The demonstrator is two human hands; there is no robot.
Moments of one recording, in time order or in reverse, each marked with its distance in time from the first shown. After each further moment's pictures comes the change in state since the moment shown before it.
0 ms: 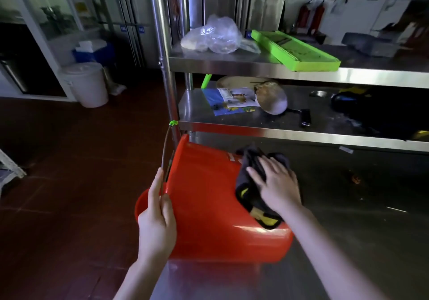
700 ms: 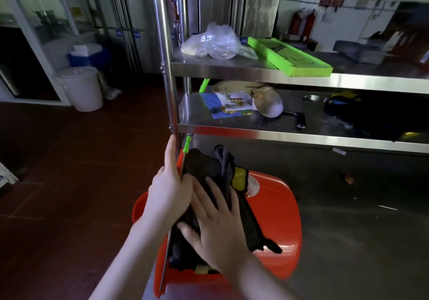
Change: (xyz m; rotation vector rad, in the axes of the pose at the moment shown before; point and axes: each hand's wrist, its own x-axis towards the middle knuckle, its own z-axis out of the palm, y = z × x) left_hand 0.059 0.060 -0.008 0.214 -0.284 -0.094; right_hand -0.101 -0.123 0.025 0.021 0.152 -0.447
